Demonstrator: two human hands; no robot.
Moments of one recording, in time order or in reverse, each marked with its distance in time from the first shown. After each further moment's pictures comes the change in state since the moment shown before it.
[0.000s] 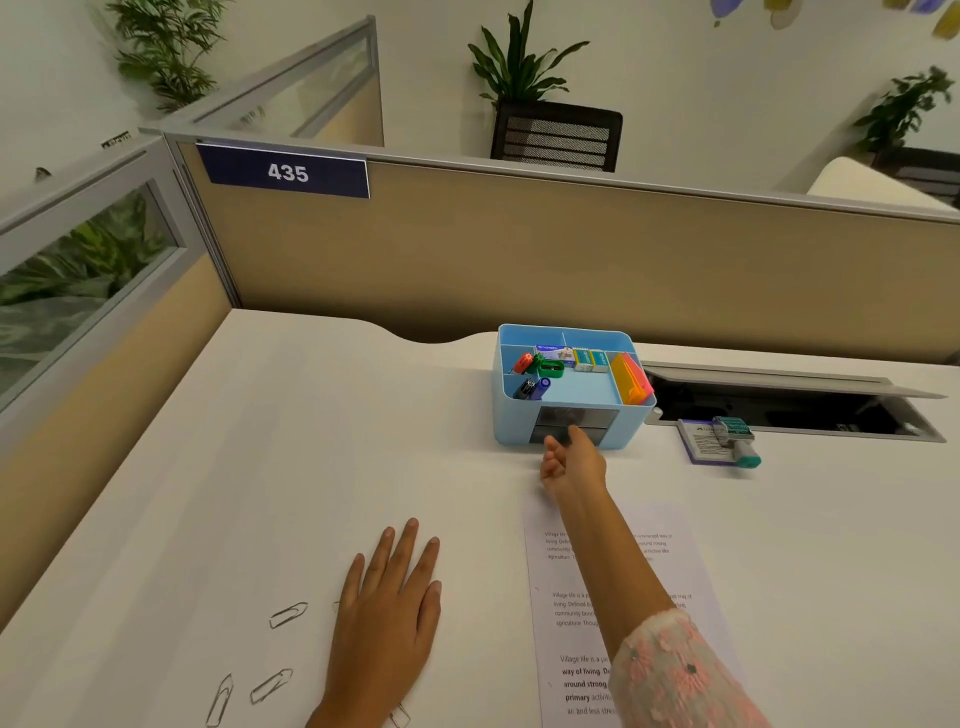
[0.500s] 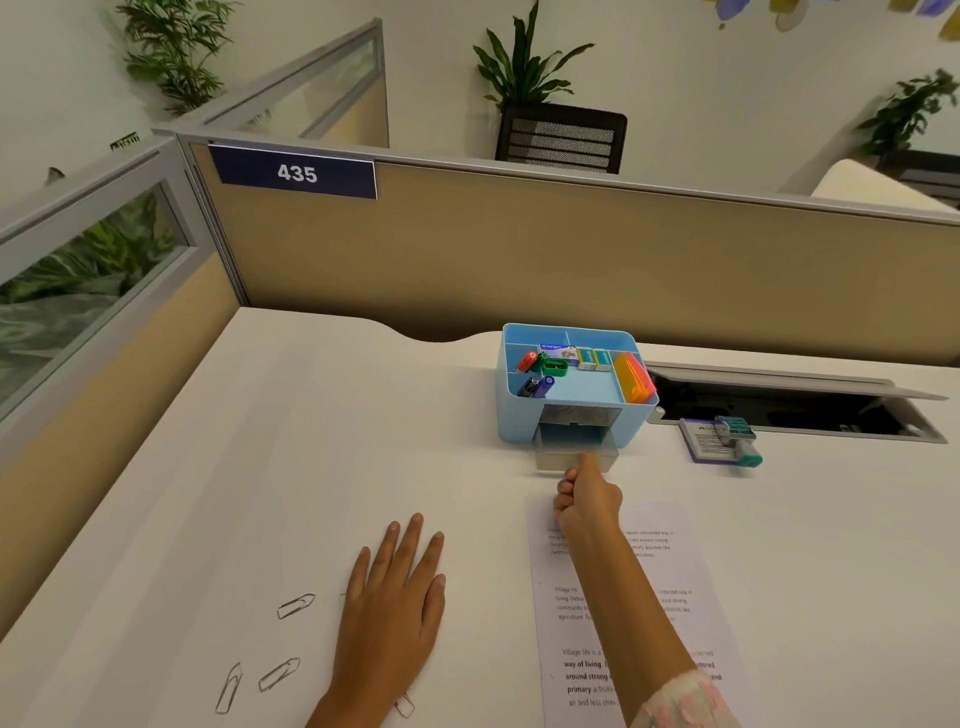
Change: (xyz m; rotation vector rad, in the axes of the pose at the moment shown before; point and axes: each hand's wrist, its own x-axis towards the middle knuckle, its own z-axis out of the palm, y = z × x) left_hand -0.001 -0.001 0.001 -0.004 0.032 0.005; right_hand -0.017 0.019 -0.029 -0.120 0.147 -0.072
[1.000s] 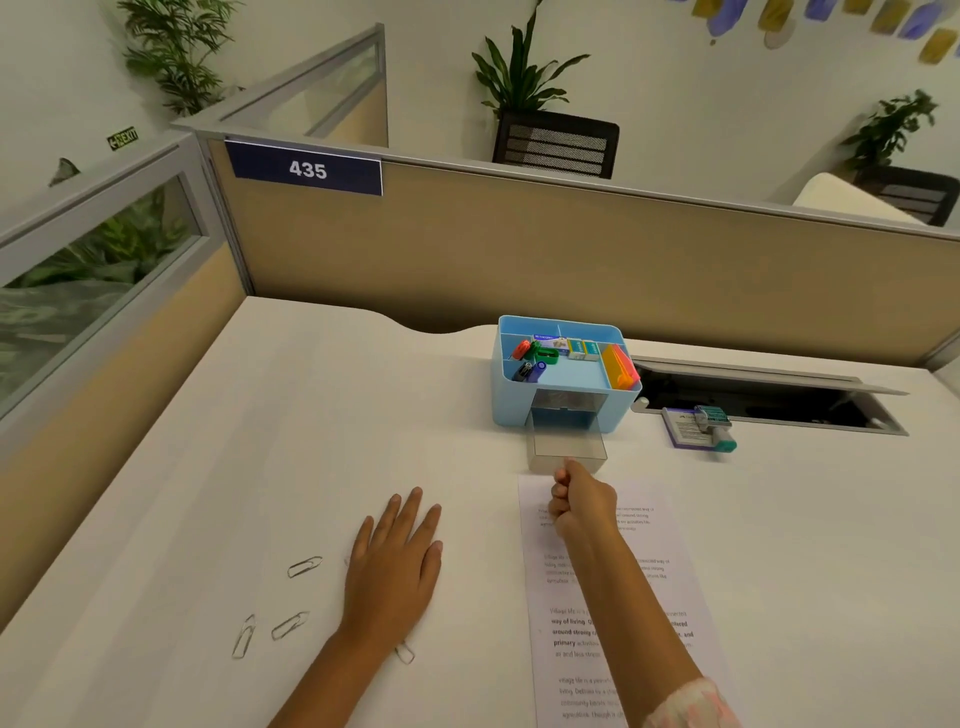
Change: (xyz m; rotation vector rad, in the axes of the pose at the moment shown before) left_hand 0.001 -0.005 0.004 -0.073 0.015 0.041; right_hand -0.036 0.010 -0.031 -0.131 -0.065 -0.016
